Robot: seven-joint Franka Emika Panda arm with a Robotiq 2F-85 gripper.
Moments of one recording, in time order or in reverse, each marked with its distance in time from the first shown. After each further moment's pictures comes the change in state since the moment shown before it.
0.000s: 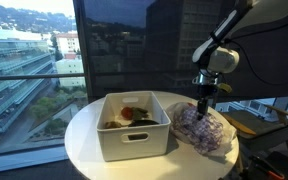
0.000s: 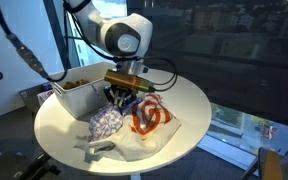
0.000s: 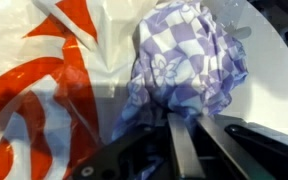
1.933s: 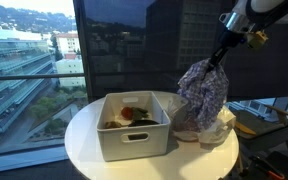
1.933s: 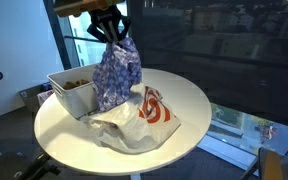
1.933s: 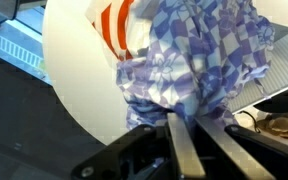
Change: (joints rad) arm 0.087 -0.781 -0.041 -0.305 -0.469 0.256 0.446
